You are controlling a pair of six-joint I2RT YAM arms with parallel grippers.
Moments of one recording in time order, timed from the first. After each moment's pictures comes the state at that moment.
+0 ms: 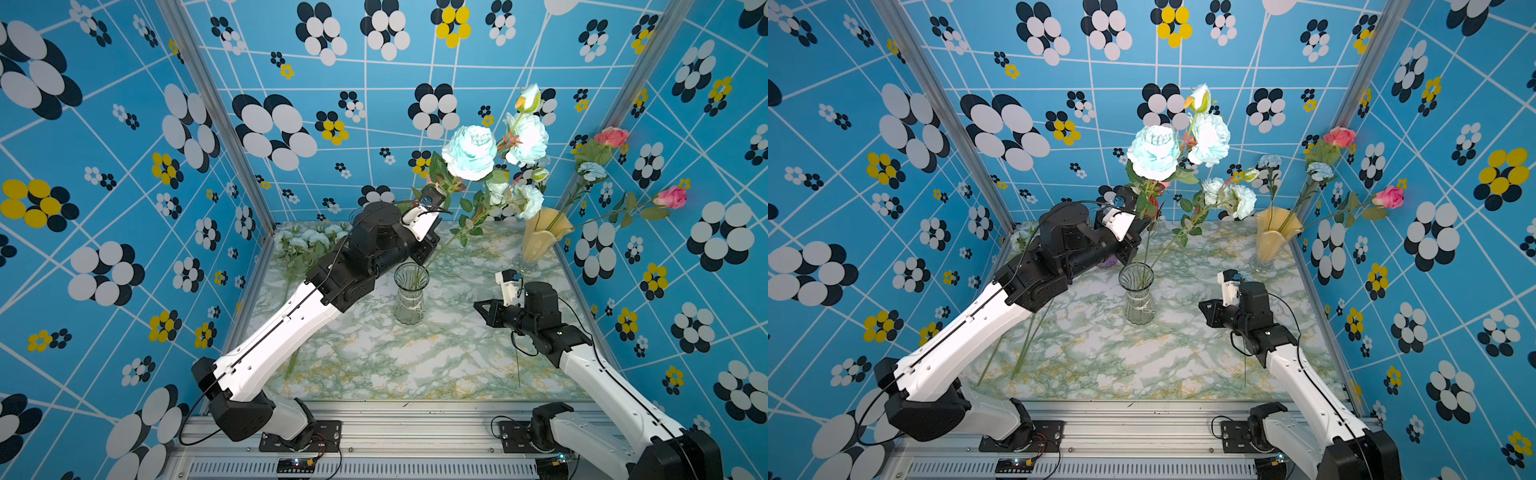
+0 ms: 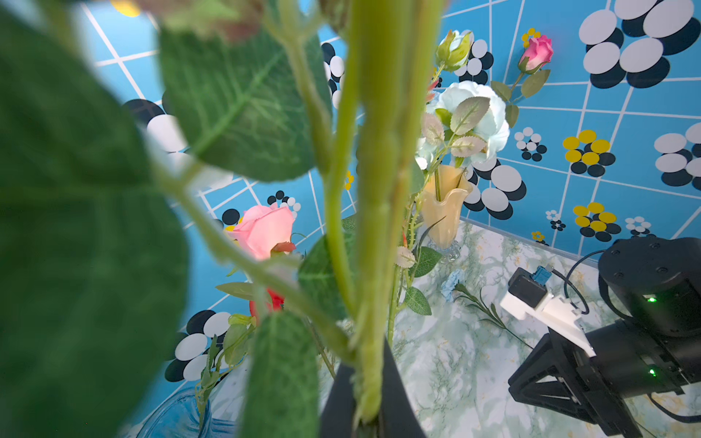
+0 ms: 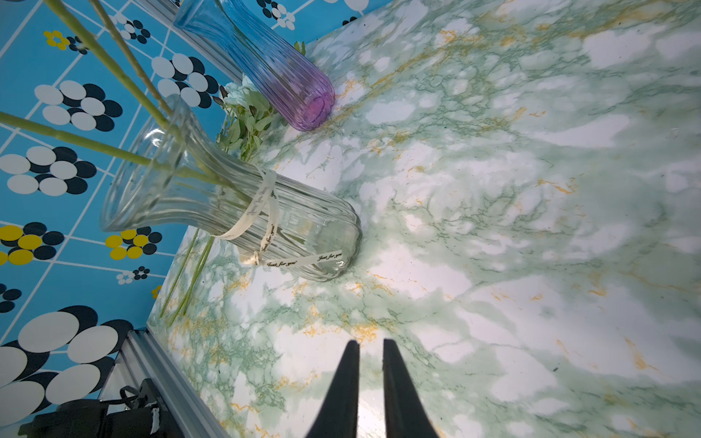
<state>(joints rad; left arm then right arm) -0.82 1.46 1.78 -0.44 -0.06 0.22 0.23 1.00 0.62 -0.24 -0.41 0.37</state>
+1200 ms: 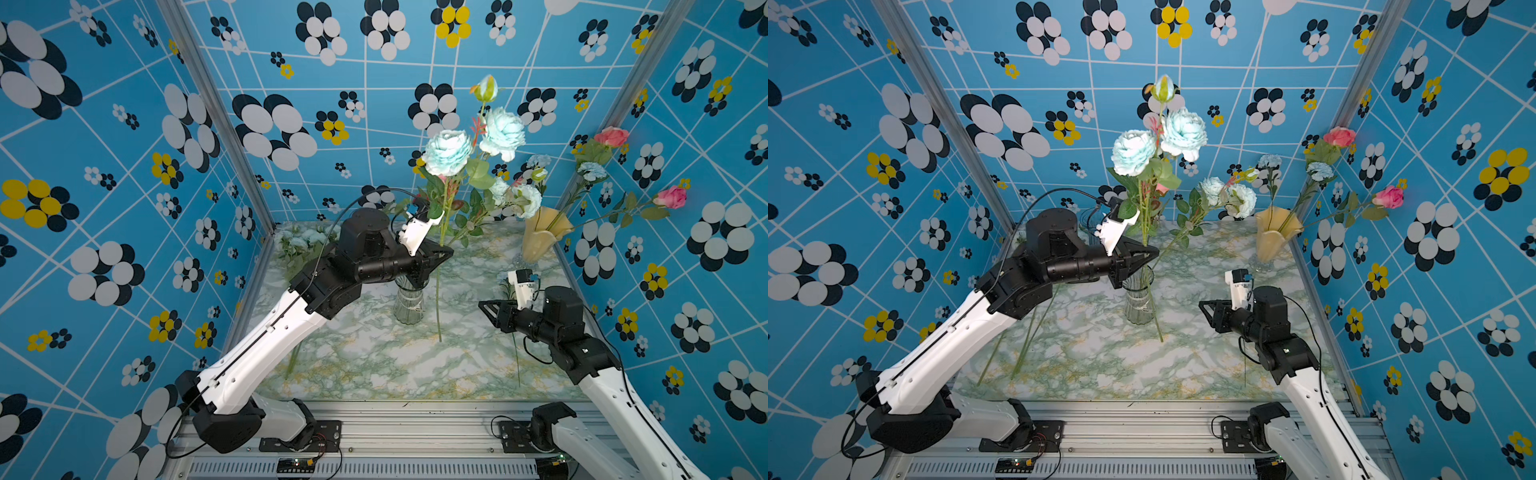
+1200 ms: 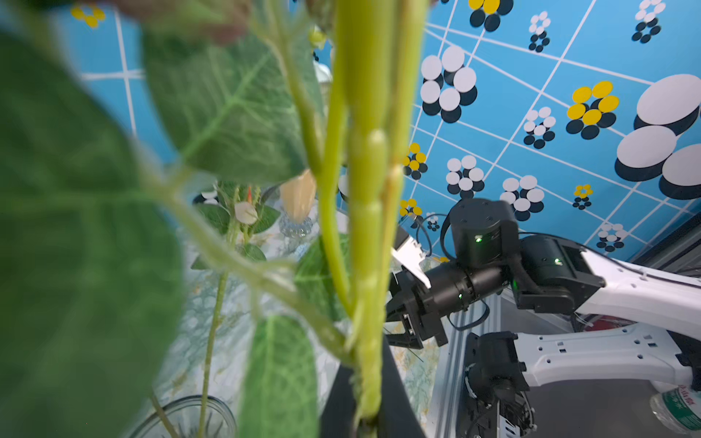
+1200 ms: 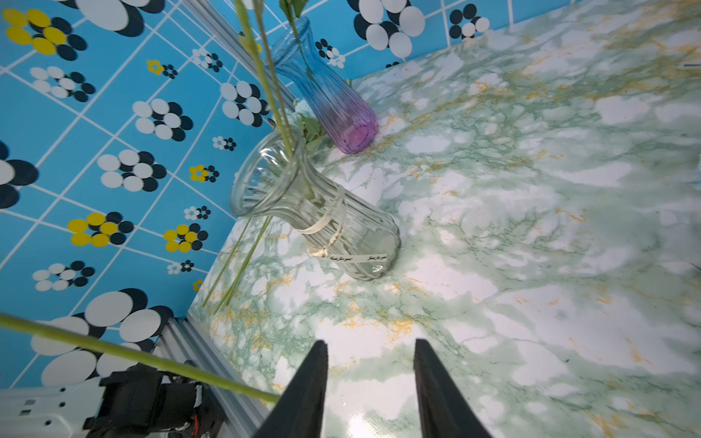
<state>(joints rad) -0.80 1.38 1.64 -0.50 0.40 -0.17 0.23 0.76 0.72 -0.43 -0.47 0.35</state>
